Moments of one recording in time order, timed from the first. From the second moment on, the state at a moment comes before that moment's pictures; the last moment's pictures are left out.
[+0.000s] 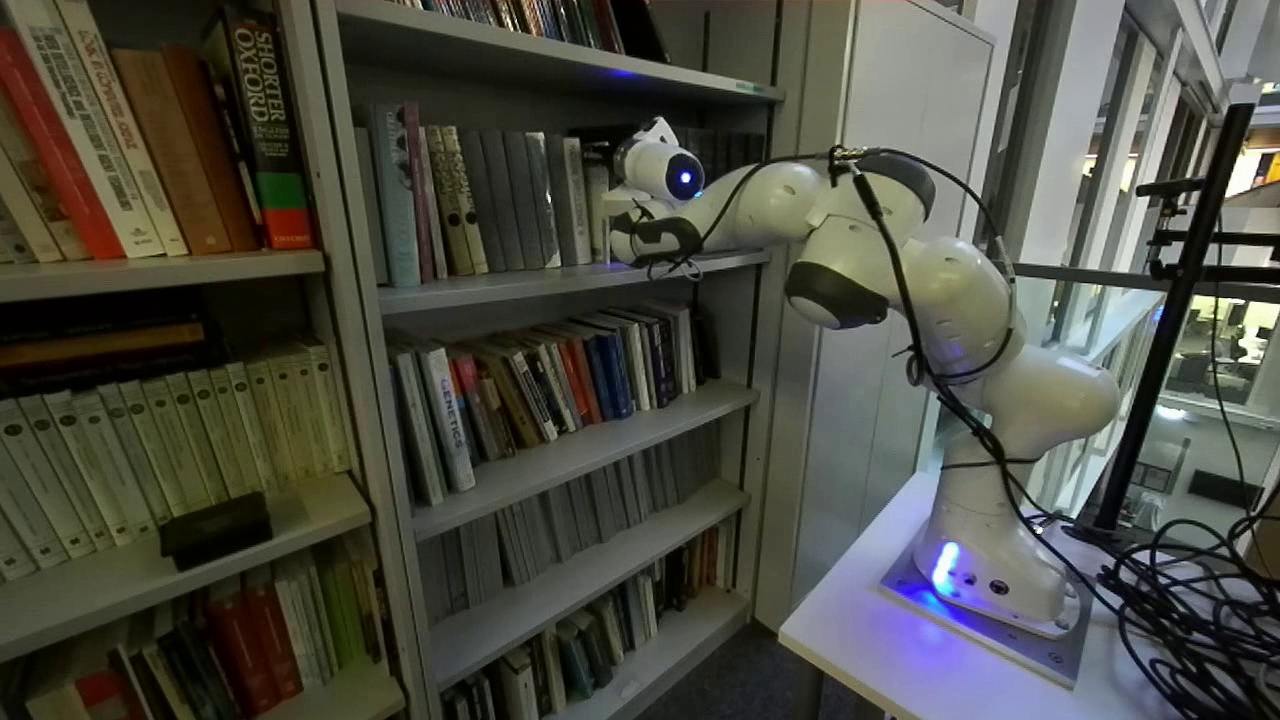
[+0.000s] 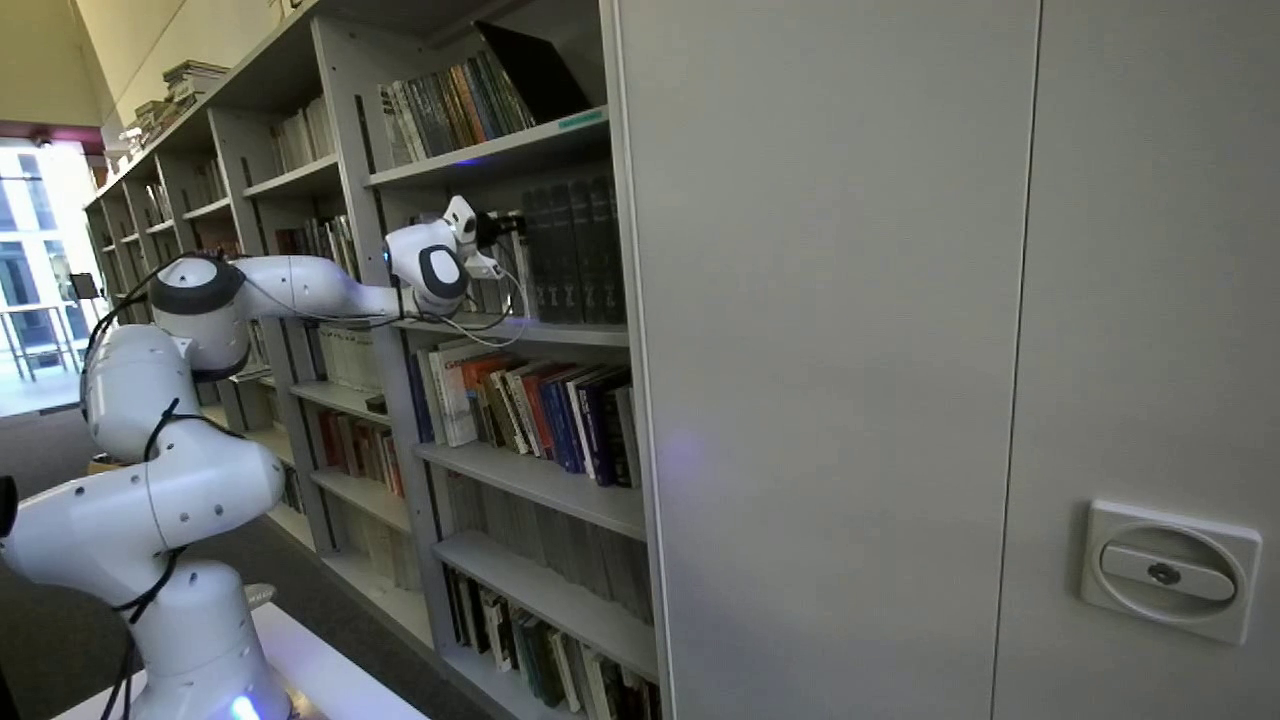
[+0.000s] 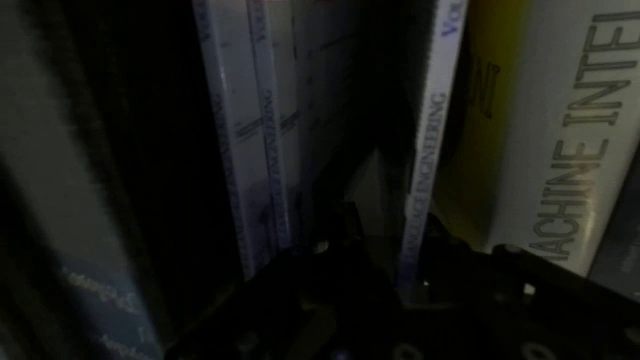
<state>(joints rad) -1.85 -0.89 1.56 -1.74 0.45 3.45 0.47</state>
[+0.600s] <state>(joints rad) -1.72 -0.89 1.49 -1.84 0.45 3.45 0.47</state>
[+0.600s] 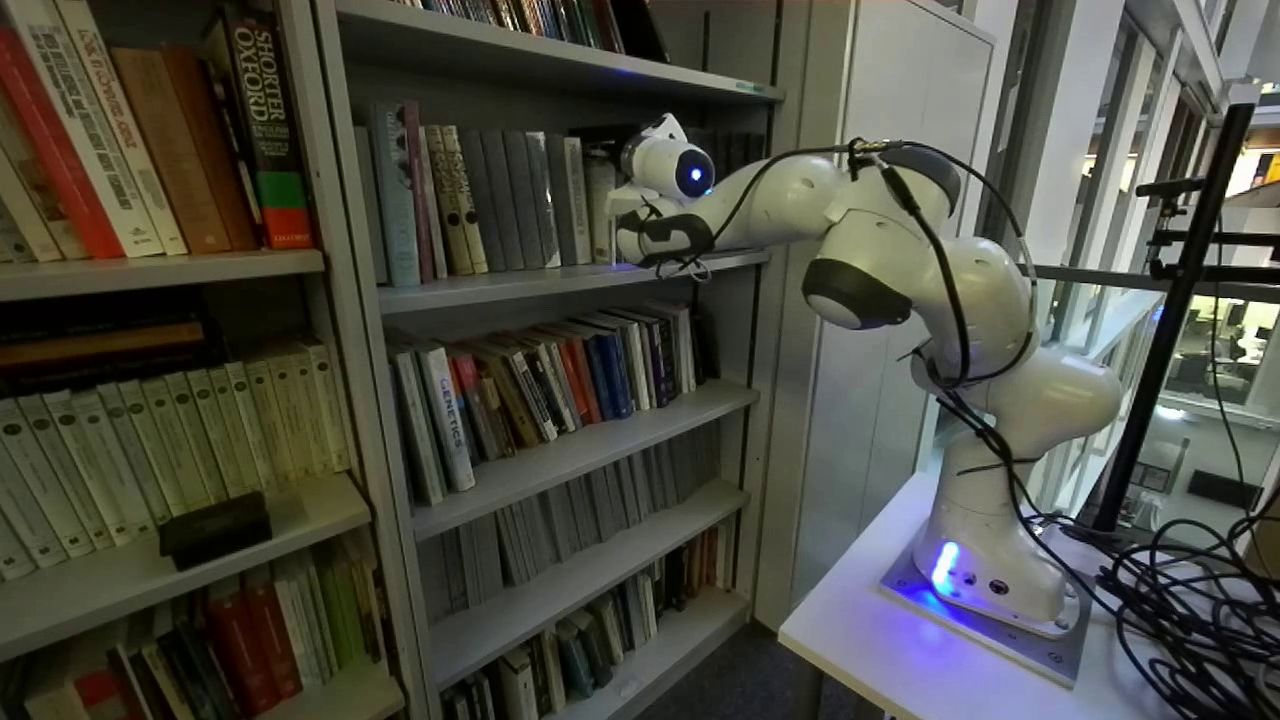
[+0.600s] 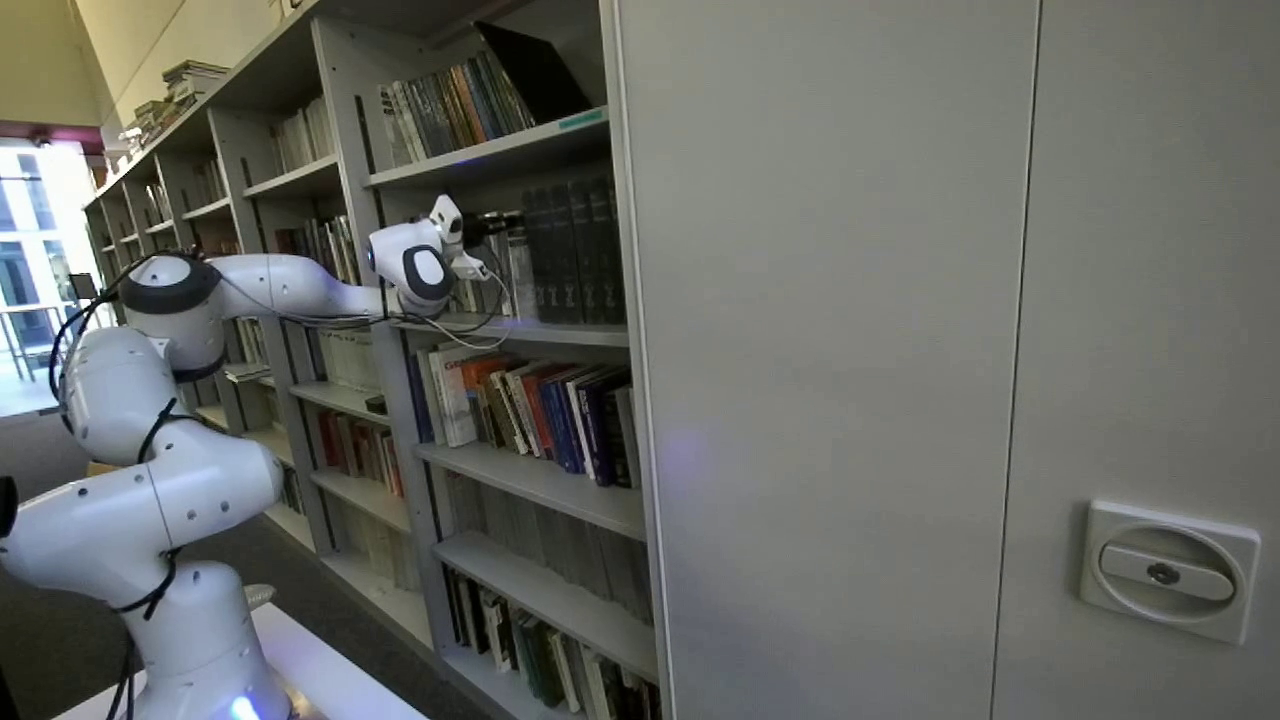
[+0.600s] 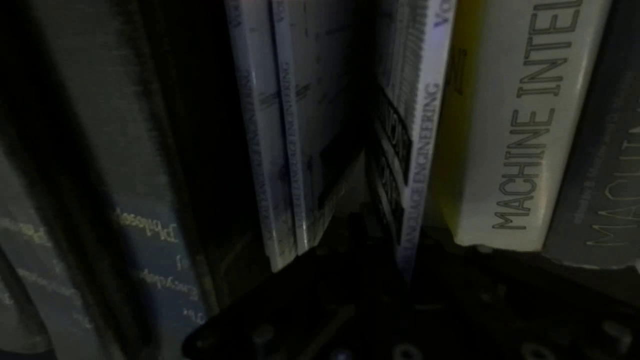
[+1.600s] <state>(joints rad) -1.58 -0.89 1.42 -1.94 0.45 3.45 0.47</state>
